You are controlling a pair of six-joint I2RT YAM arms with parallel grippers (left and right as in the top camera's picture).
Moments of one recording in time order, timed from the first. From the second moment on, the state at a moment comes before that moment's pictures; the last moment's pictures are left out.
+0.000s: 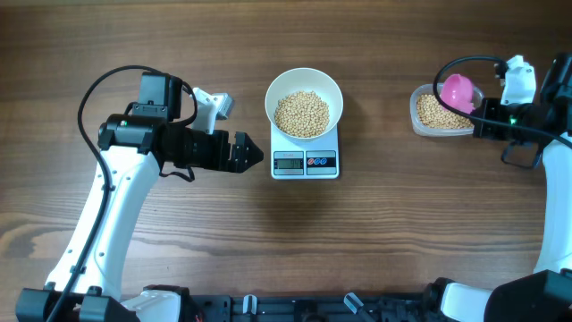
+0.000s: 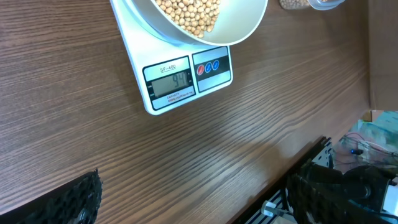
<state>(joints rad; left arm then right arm) -0.11 1.42 1.17 -1.02 0.63 0.03 -0.35 1.46 1.32 -0.99 -0.32 -0.21</state>
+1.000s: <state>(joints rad) -0.11 1.42 1.17 -1.02 0.63 0.03 -0.07 1.47 1.30 -0.94 0.31 -0.22</state>
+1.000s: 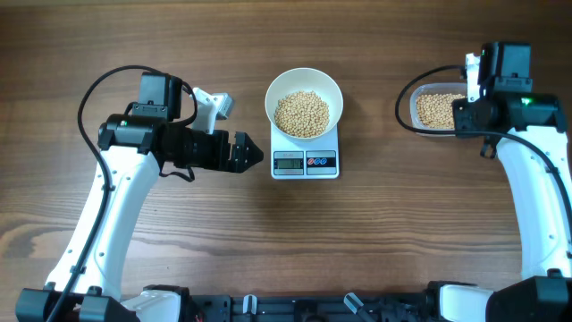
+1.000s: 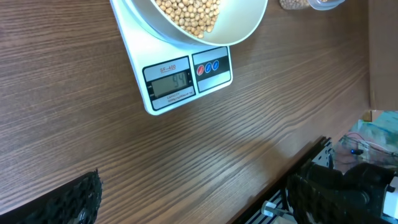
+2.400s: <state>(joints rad) -0.11 1.42 1.17 -1.02 0.63 0.03 -0.07 1.48 1.17 -0.85 0.31 -0.20</state>
